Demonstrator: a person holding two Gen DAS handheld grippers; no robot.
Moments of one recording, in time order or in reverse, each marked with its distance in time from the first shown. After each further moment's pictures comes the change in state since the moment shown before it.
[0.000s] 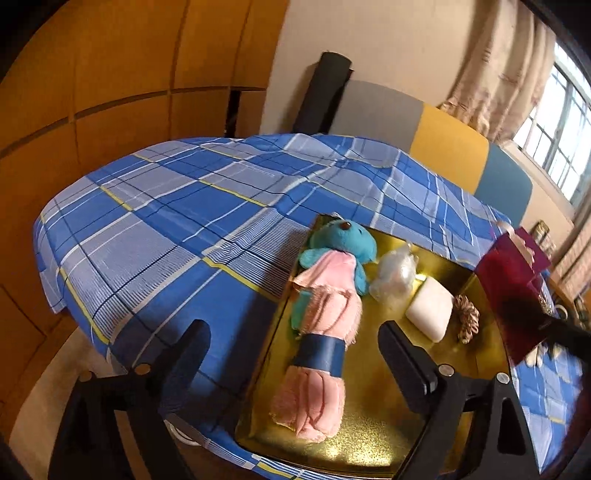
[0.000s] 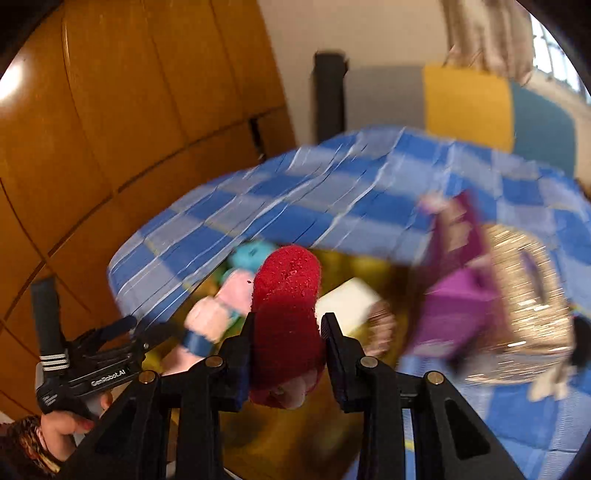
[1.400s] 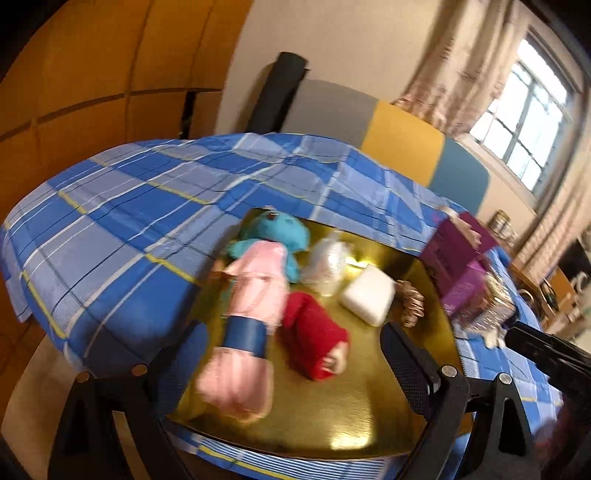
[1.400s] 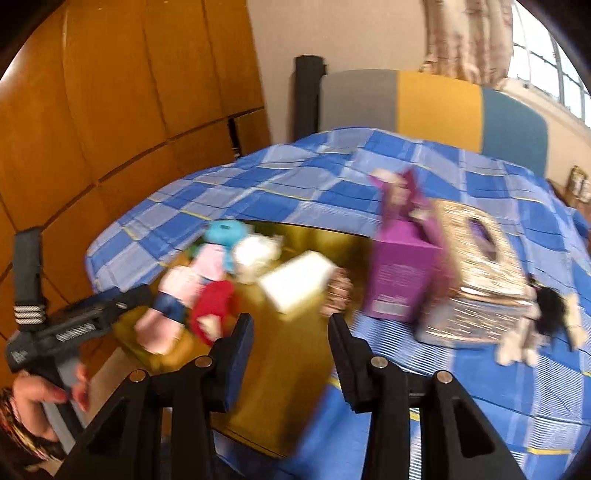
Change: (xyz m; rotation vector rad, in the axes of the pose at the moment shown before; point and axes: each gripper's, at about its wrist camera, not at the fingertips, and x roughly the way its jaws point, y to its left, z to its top) left arm -0.017 -0.043 -0.014 0.072 0.009 -0.183; right arm -0.053 -0.026 -0.049 -0.003 -0.041 -0.164
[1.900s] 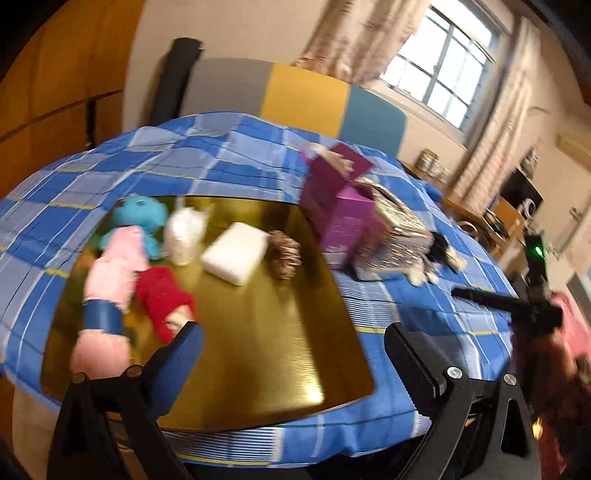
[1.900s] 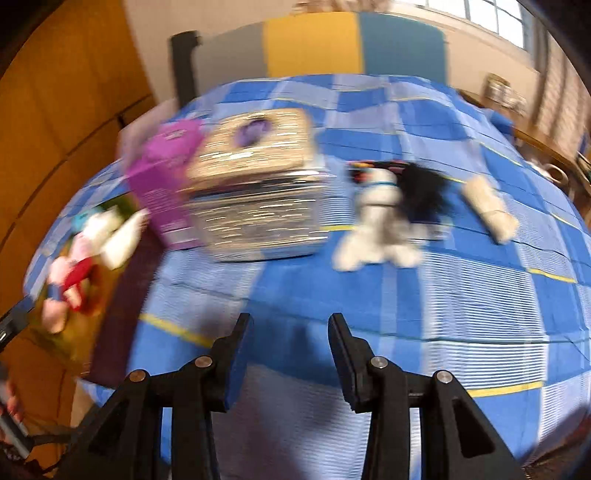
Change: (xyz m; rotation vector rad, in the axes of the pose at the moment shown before) left arm 0.002 -0.110 -0.026 0.228 0.118 -0.232; right arm -0.020 -0.183 -0.067 0.288 0.148 -0.225
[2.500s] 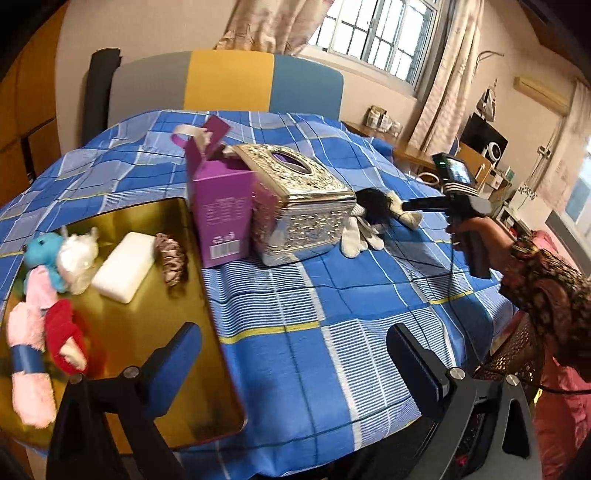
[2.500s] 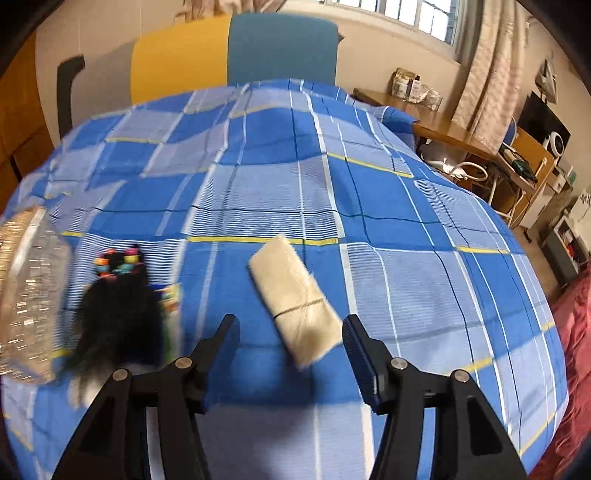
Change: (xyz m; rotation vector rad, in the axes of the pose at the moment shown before) left arm 0.047 -0.104 0.004 0.193 0.104 -0.092; right arm 0.061 -0.199 0.106 0.090 -0.022 -0.323
